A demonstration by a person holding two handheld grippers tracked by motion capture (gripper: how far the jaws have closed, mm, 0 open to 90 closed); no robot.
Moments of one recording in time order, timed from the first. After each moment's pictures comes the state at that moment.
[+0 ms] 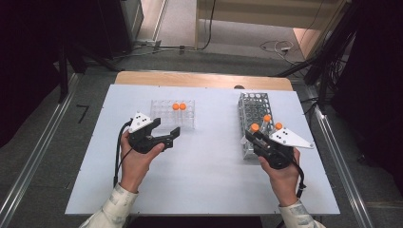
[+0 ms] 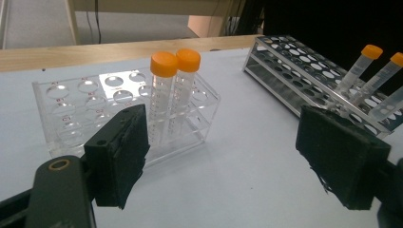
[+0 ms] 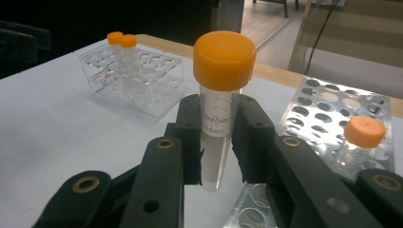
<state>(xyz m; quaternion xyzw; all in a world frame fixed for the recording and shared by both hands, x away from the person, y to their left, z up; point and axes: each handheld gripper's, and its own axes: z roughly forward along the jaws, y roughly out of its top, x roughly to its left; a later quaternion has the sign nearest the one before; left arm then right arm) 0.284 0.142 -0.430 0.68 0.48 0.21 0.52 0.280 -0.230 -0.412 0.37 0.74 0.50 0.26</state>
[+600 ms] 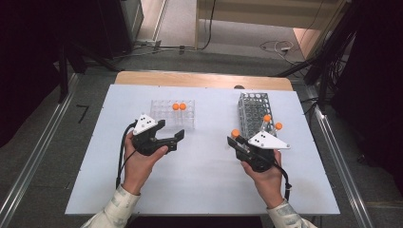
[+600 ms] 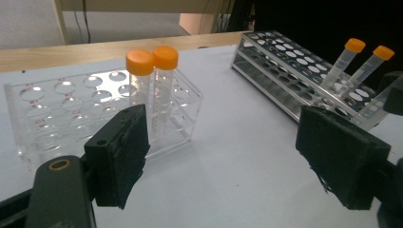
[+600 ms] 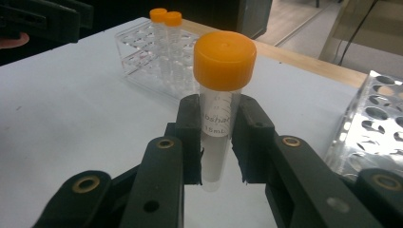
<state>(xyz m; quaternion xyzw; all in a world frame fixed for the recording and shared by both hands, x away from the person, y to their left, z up) 0.279 0.130 -0.429 0.69 0.46 0.20 0.52 0.277 -0.190 -0.427 0.33 0.77 0.49 0.23</state>
